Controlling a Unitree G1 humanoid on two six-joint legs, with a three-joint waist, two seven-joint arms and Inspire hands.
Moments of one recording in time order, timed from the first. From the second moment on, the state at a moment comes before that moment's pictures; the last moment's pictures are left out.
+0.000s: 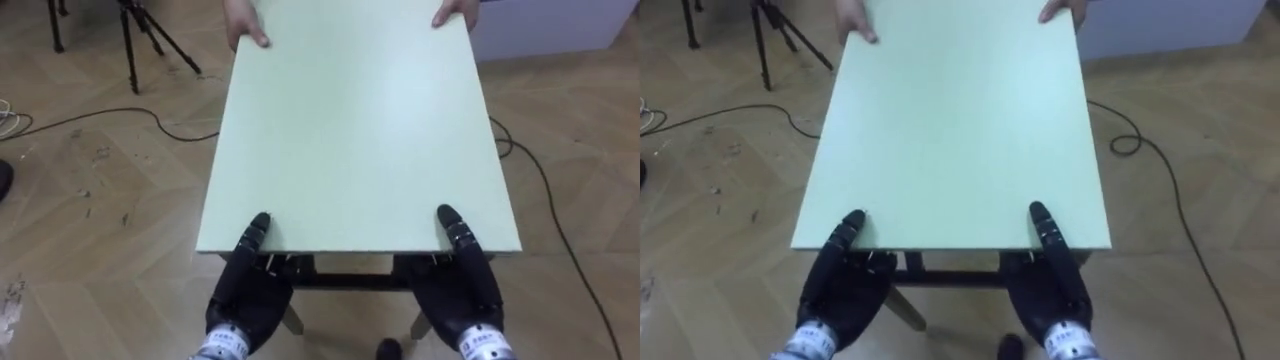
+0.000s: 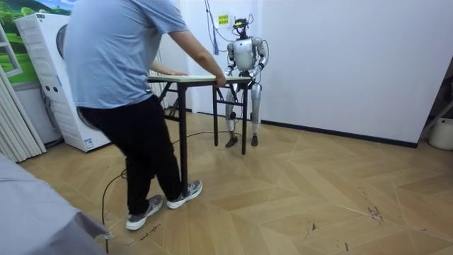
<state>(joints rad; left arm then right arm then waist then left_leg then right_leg) 0.28 0.18 -0.35 0.08 -1.46 -0.01 0.01 0.39 -0.25 0.26 0.01 1.58 -0.08 0.08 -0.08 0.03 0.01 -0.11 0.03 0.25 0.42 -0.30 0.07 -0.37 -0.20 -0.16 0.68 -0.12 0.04</state>
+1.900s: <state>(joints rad) 0.20 0.14 -0.31 0.08 -1.33 -0.01 0.02 0.31 -0.18 0.24 0.05 1.57 -0.11 0.07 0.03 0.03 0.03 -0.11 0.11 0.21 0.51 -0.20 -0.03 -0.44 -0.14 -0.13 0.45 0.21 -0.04</state>
